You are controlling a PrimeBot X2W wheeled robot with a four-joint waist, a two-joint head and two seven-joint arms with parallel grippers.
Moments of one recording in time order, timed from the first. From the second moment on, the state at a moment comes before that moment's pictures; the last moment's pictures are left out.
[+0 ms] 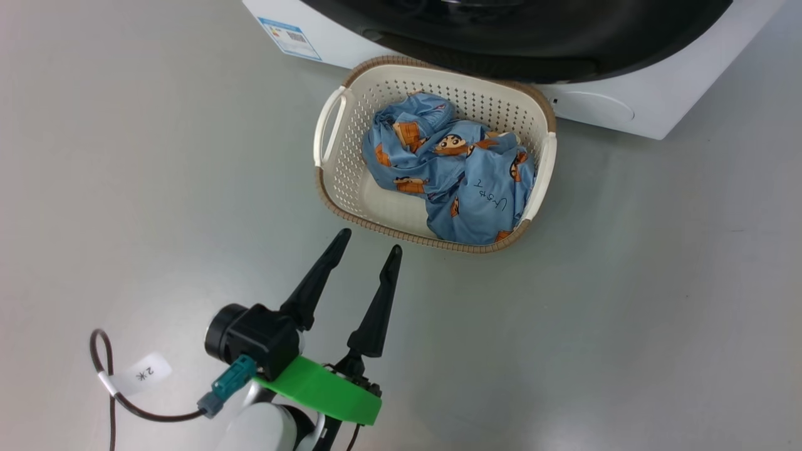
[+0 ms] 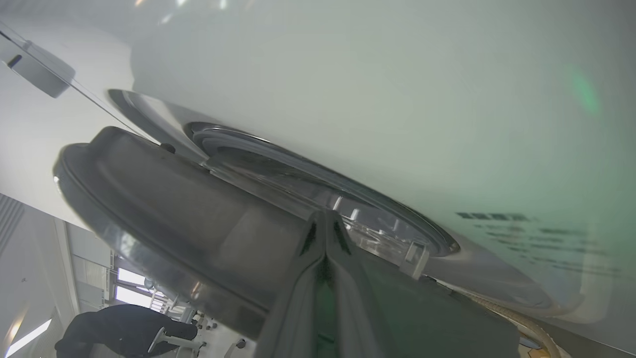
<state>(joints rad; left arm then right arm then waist) -0.29 0.04 -0.47 0.04 -0.35 0.08 -0.26 -1.15 -0.57 0.29 0.50 1.57 0.13 0.48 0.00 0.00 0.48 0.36</state>
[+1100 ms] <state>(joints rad) -0.19 0.04 -0.36 0.08 -0.30 0.04 -0.26 -0.83 -0.49 0.49 0.29 1.56 0.13 0.50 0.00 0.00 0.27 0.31</state>
